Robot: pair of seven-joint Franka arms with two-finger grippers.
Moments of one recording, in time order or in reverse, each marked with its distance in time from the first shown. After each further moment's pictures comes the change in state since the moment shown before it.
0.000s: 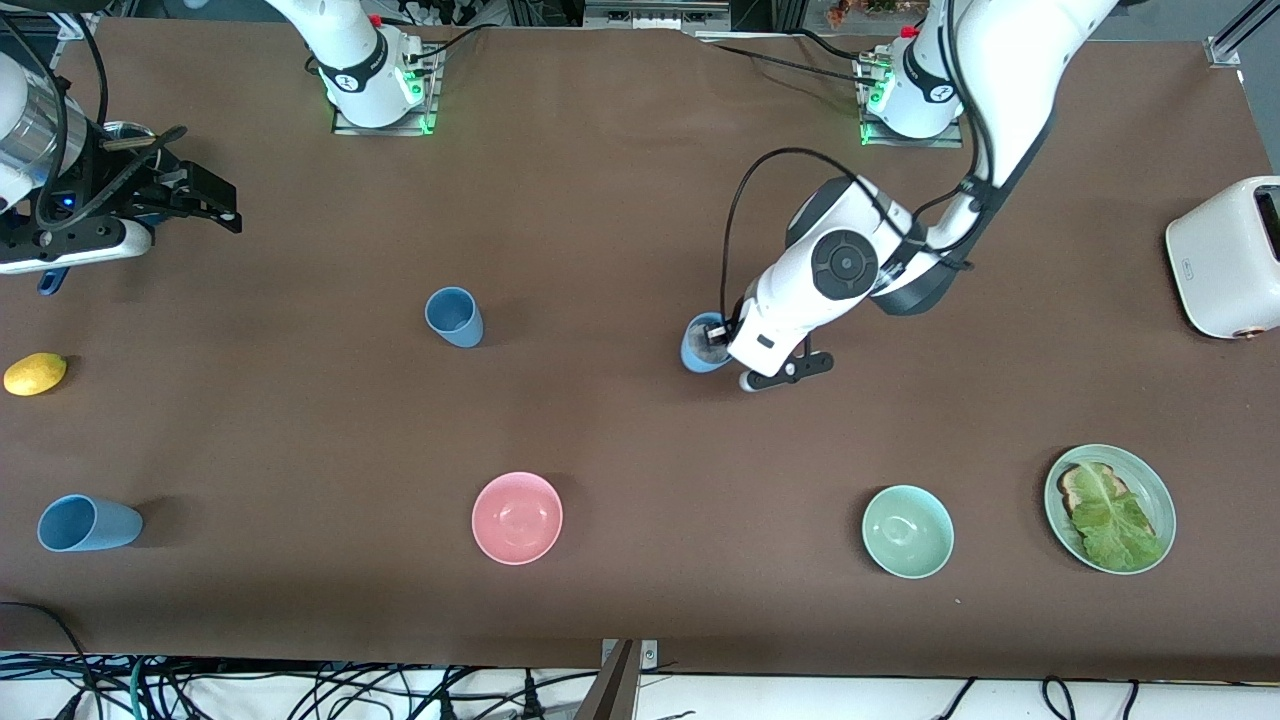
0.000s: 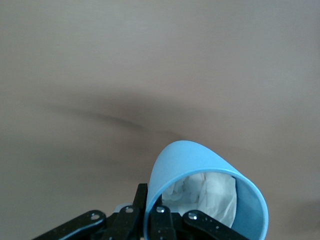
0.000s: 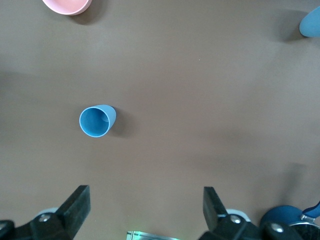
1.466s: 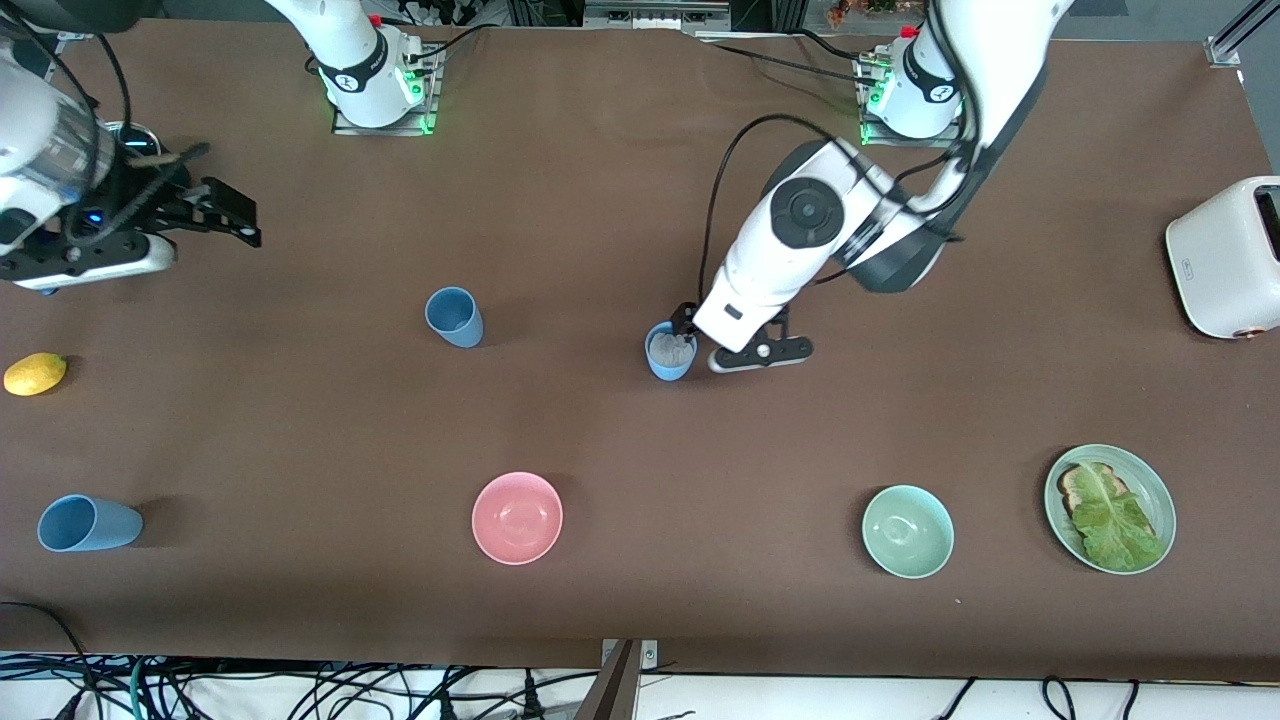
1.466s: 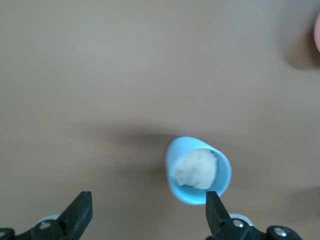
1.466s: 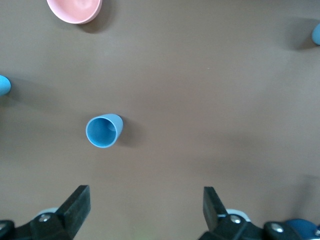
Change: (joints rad) left arm -0.046 -0.157 0.024 0.076 0.096 -0.217 0.000; right arm 0.022 0.020 0.022 -0.050 0.019 0.097 0.047
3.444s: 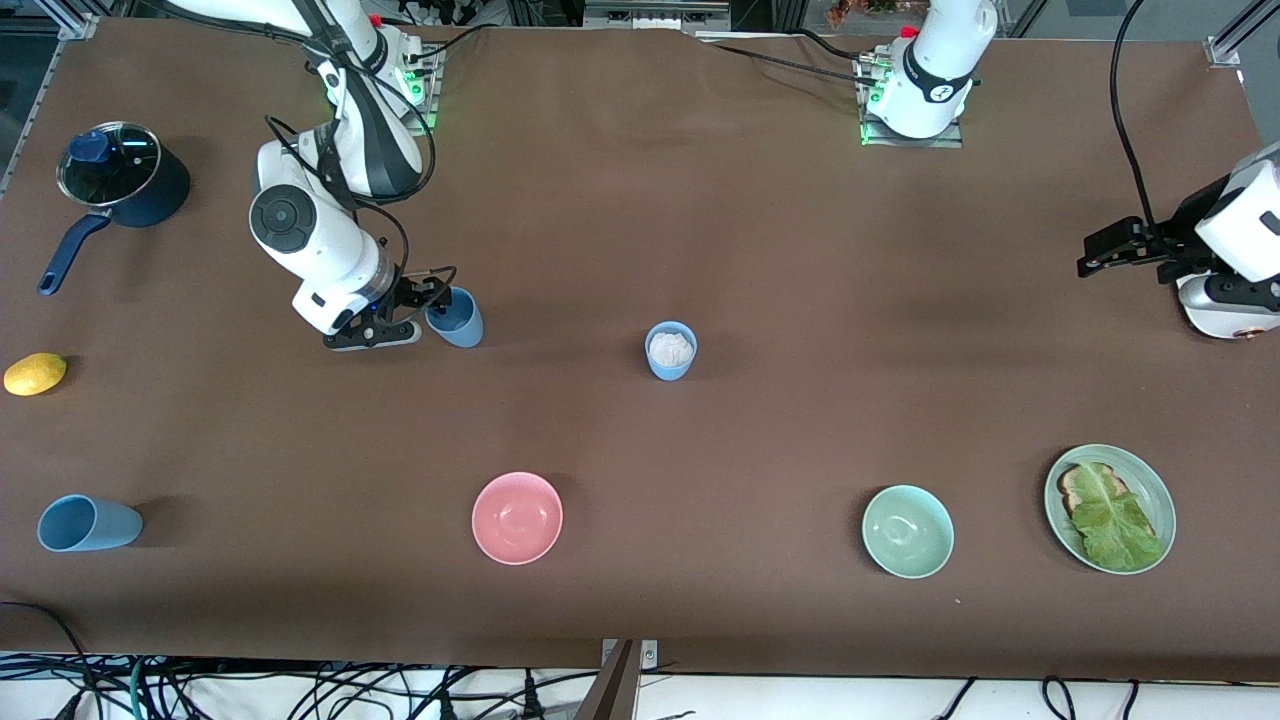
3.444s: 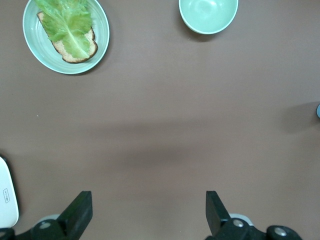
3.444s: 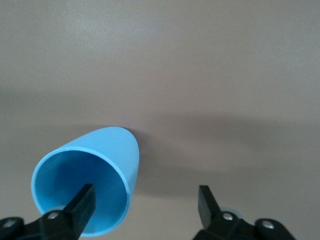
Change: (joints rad) left arm 0.190 -0.431 0.526 -0.015 -0.171 -0.475 0.987; right arm 0.123 0.172 0.050 -0.617 -0.001 0.781 0.170
